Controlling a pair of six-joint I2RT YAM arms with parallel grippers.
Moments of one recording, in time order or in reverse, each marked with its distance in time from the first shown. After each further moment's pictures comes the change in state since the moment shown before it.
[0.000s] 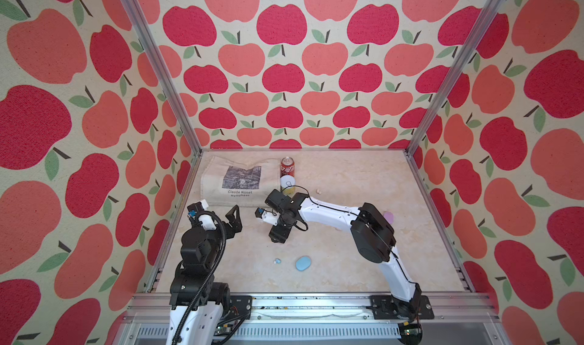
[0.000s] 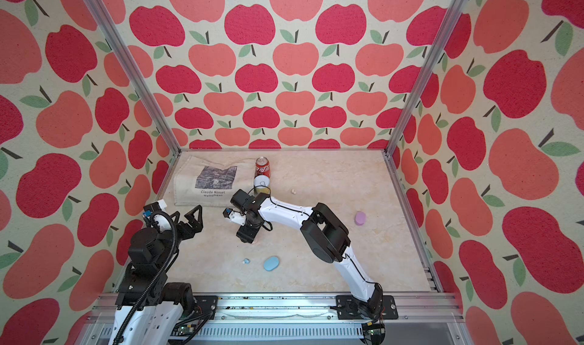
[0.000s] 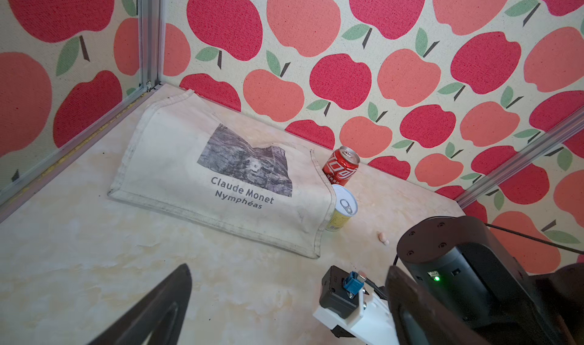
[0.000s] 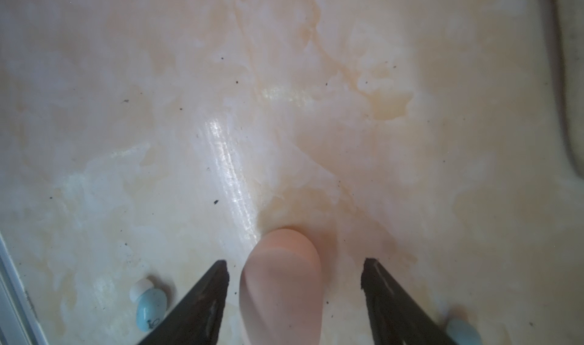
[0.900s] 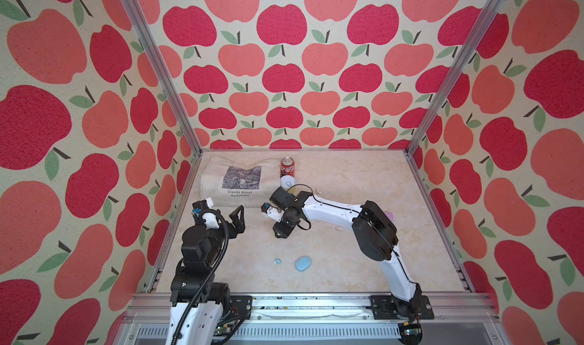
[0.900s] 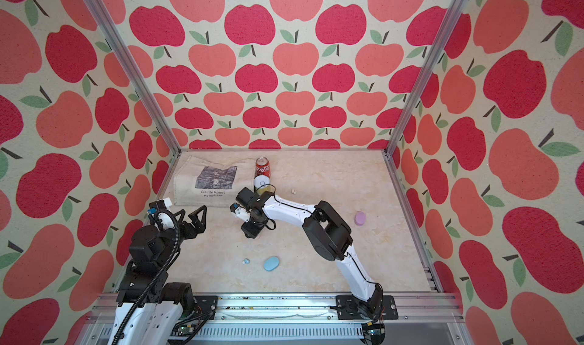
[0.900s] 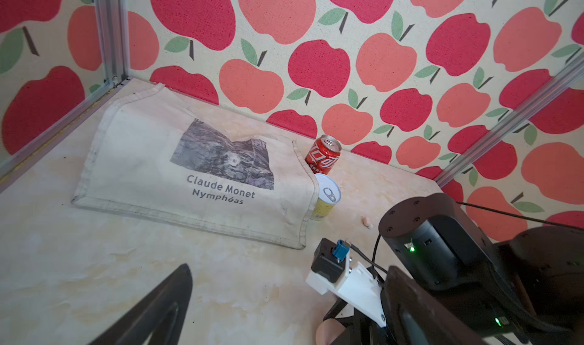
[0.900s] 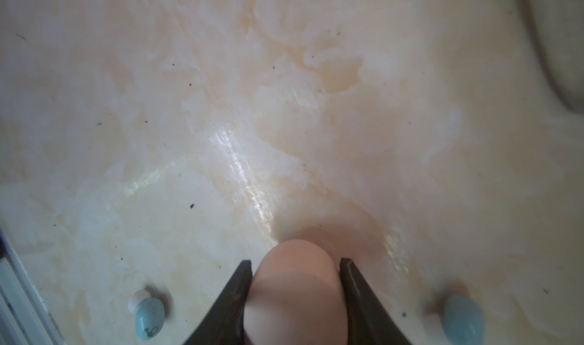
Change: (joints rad) left arm 0.000 0.048 0.000 0.058 0.158 0.029; right arm -0.083 -0.065 -0.087 0.066 -0.050 0.219
